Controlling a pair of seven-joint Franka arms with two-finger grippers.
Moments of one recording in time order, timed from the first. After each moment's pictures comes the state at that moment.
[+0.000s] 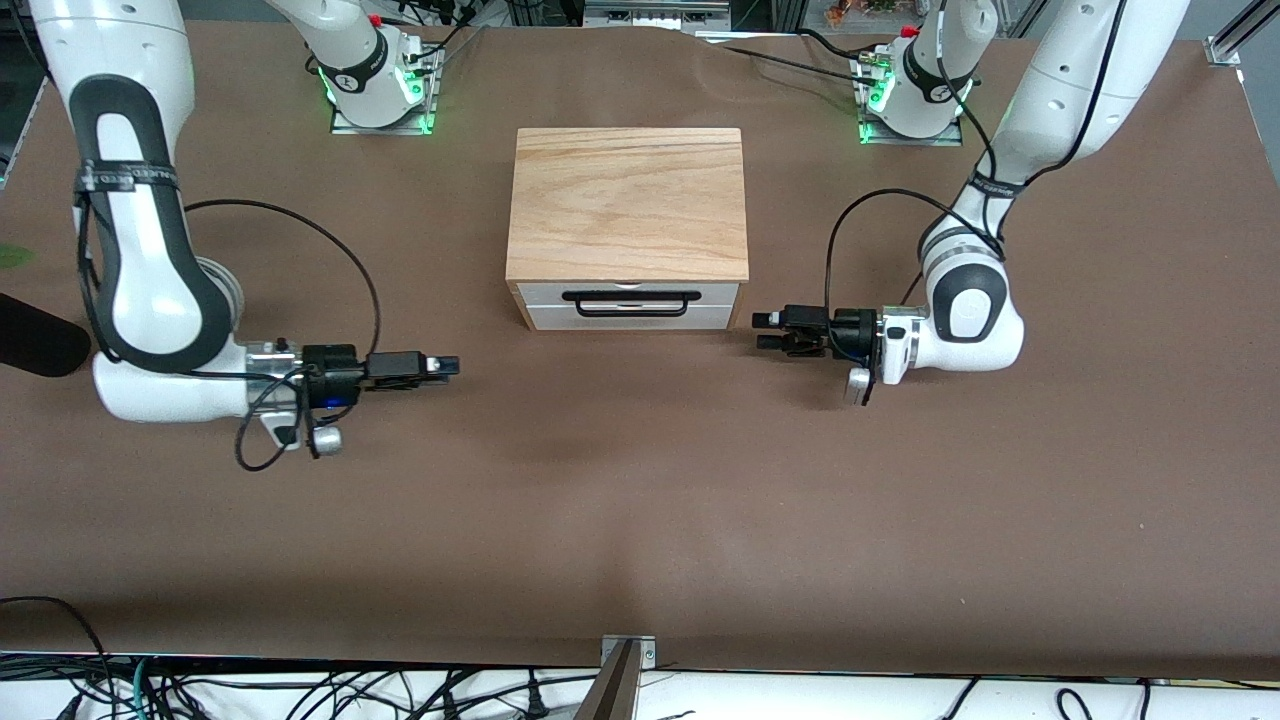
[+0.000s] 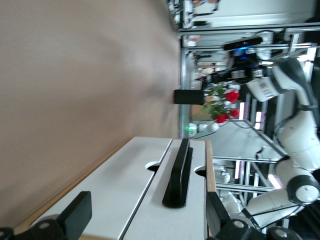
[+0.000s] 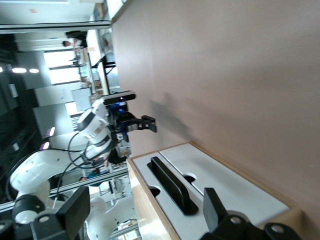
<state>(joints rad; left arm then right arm) -0.05 0.61 -0.16 -1.99 -1.52 1.84 1.02 0.11 0.61 -0.01 -1.58 1.23 1.71 -0.45</state>
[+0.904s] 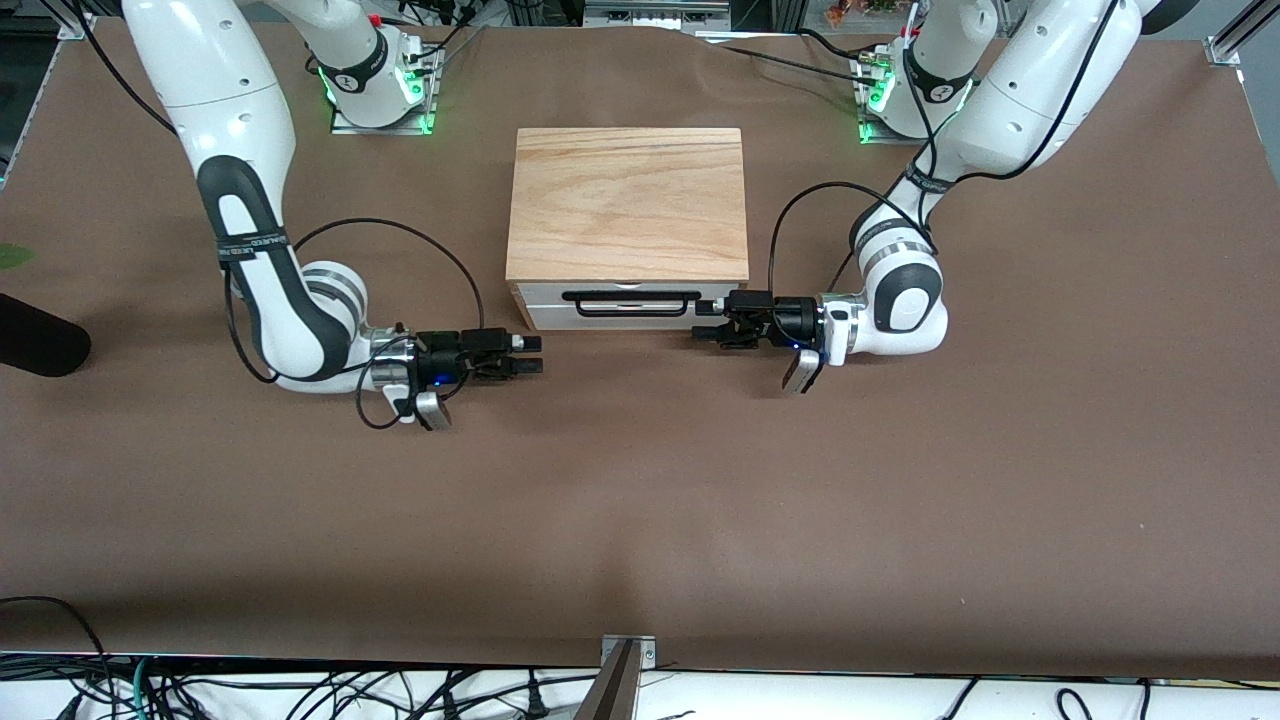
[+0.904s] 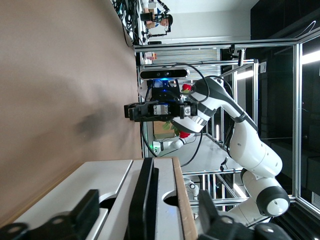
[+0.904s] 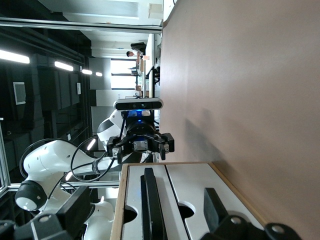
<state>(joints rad) -0.07 0.67 -0.28 -2.00 -1.76 1.85 1.18 0.24 0.68 0.00 -1.82 1.61 1.77 -0.95</state>
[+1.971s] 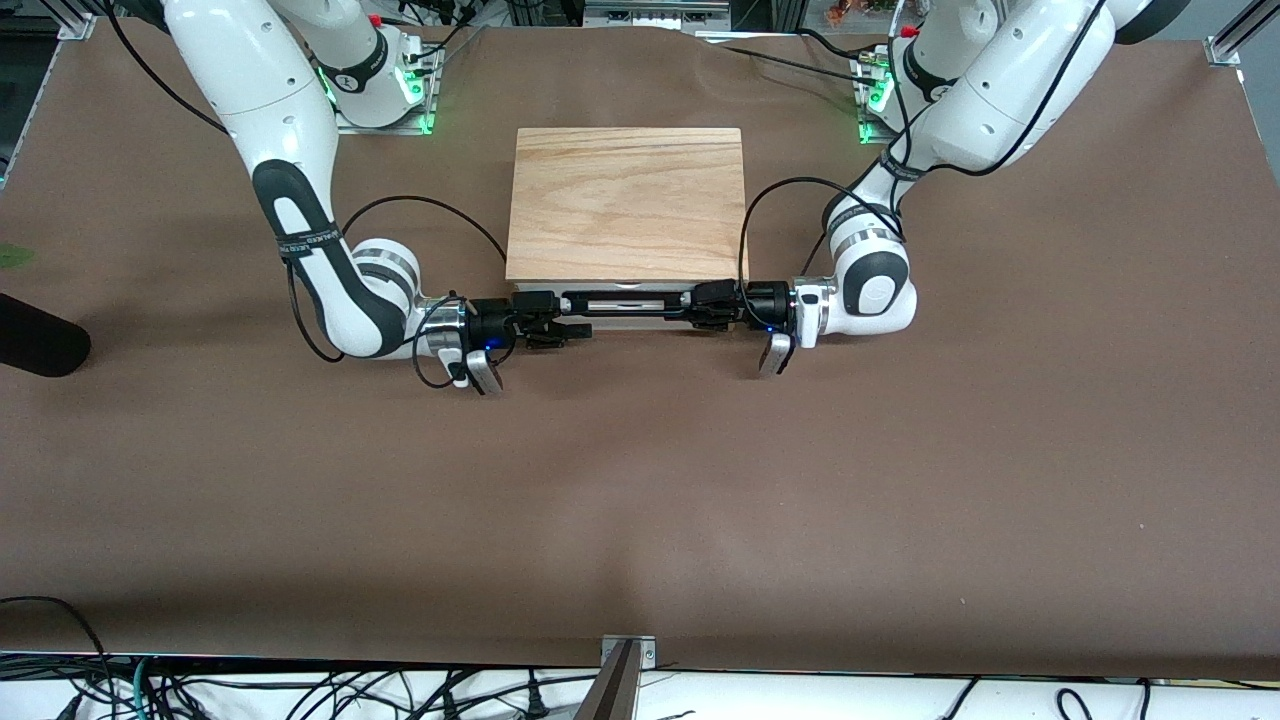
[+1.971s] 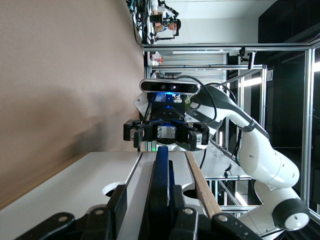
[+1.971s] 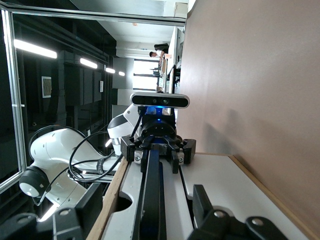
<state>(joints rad) -0.08 0.68 -0.35 -2.04 -1.84 1.93 1.23 0.26 0.68 0.08 -1.93 1.74 1.77 -1.14</state>
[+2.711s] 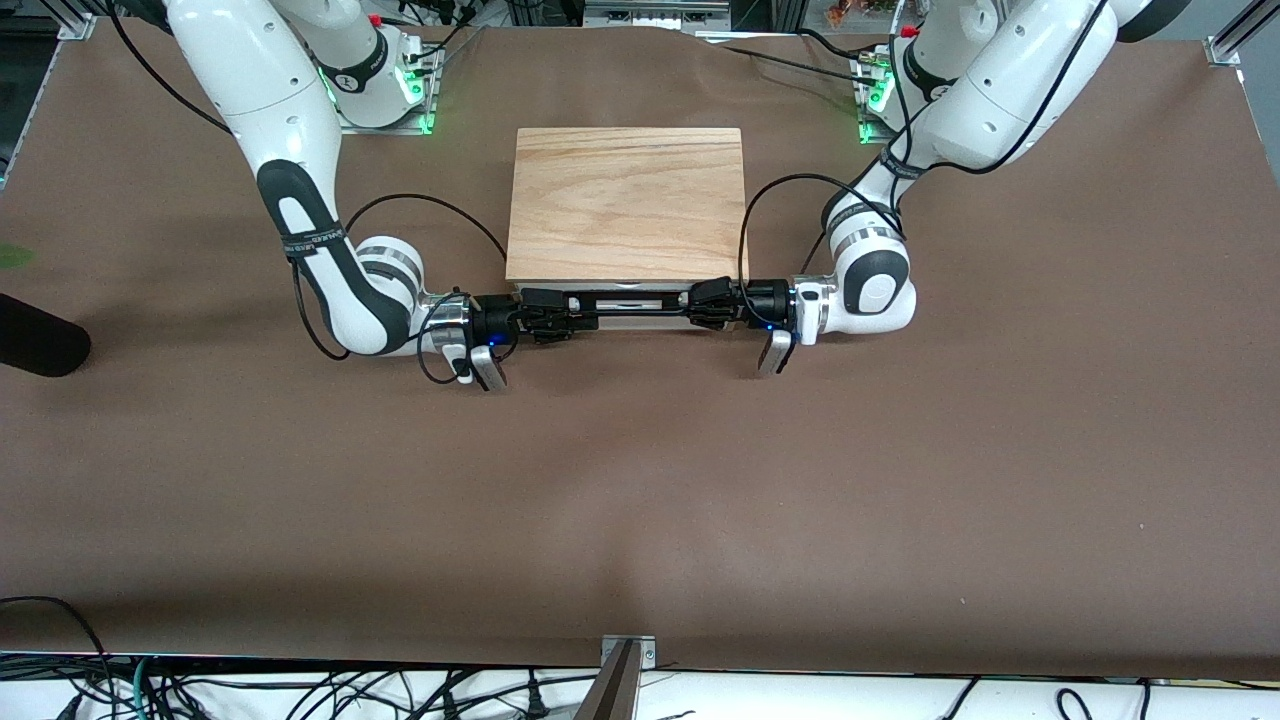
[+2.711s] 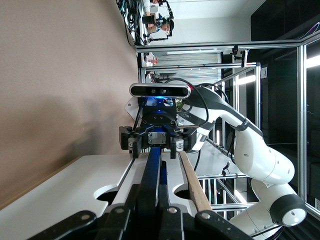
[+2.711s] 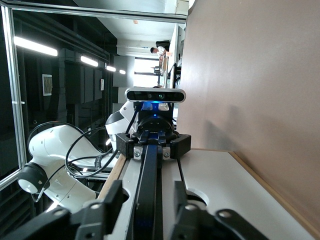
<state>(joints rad) -0.08 0.68 -0.36 -2.04 -1.85 1.92 1.26 0.26 0.68 0.09 -1.94 1.75 1.77 -1.15</state>
